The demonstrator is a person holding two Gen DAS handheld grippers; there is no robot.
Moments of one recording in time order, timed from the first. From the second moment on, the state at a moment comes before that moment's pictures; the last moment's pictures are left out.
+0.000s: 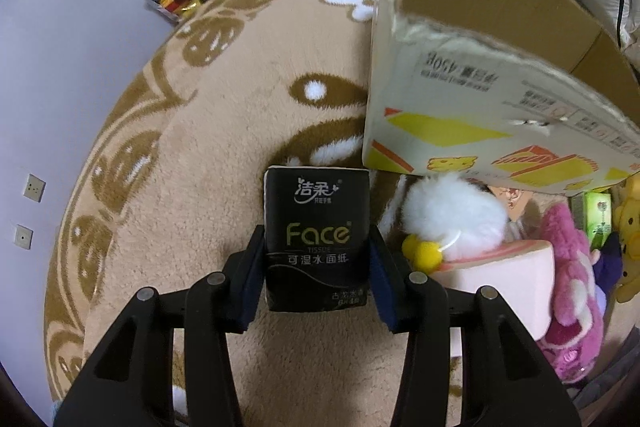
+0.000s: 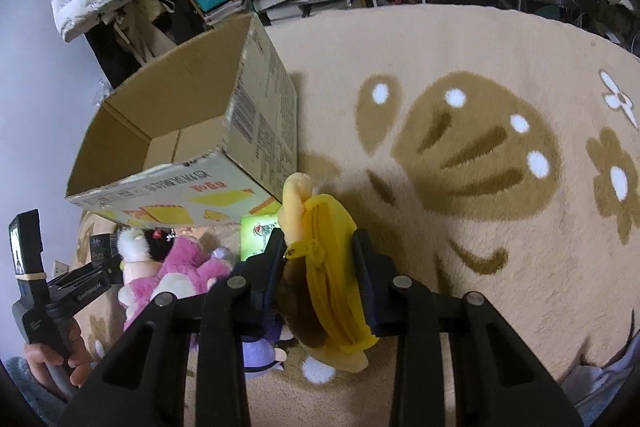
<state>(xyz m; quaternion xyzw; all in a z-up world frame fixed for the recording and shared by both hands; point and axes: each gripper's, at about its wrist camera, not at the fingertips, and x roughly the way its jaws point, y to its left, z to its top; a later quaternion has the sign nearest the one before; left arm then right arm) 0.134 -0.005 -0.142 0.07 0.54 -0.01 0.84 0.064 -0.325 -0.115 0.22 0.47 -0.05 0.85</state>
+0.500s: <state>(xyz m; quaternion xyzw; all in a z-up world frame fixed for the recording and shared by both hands) 0.088 0.012 -0.078 0.04 0.43 0.02 0.90 0.034 -0.327 -0.086 0.23 0.40 -0.03 0.88</state>
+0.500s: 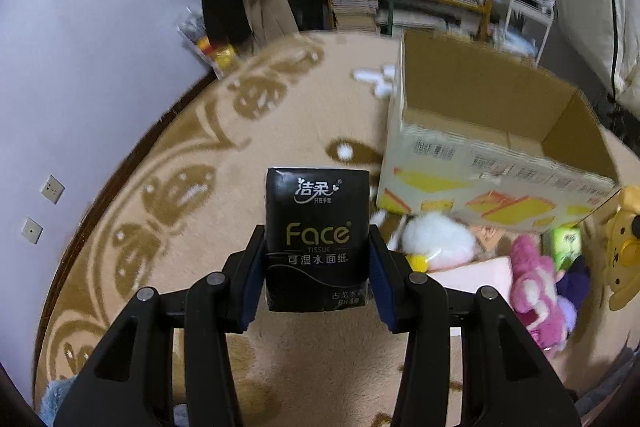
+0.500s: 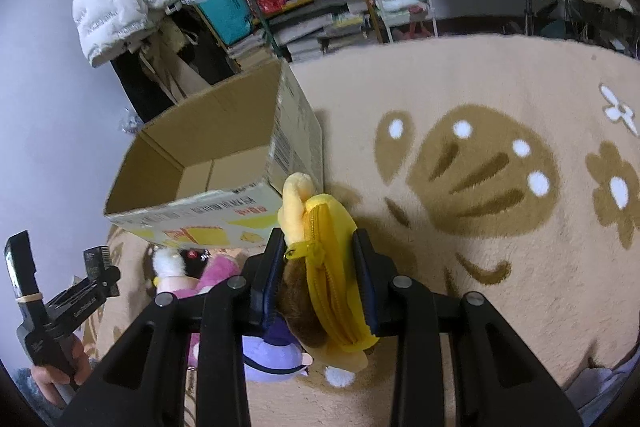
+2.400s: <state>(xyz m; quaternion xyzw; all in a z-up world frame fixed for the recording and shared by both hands) 0.122 -0.047 0.005 0.07 0.23 -0.05 0.97 0.085 -0.276 0.015 0.09 0.19 0.04 0.98</state>
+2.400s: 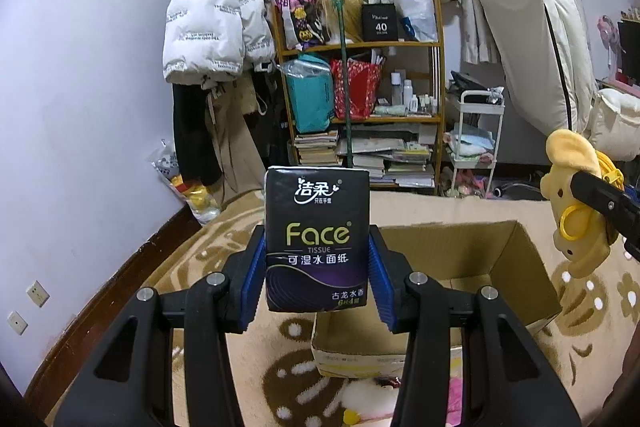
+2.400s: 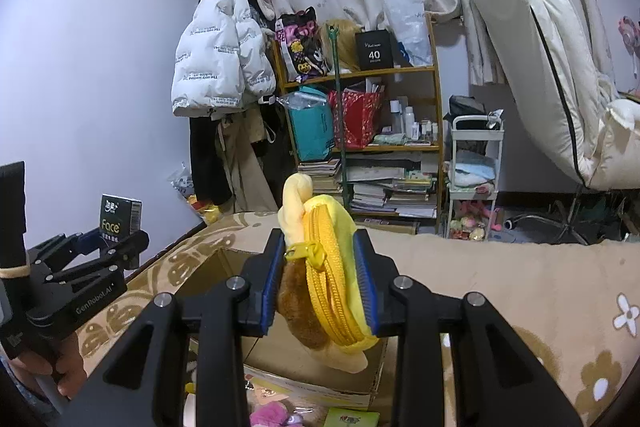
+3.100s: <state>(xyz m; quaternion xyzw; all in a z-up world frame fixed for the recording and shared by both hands) 0.156 -0.063 -0.050 0.08 0.32 -0.08 0.94 0.115 -0.280 -0.036 0.11 0.25 0.06 0.96</state>
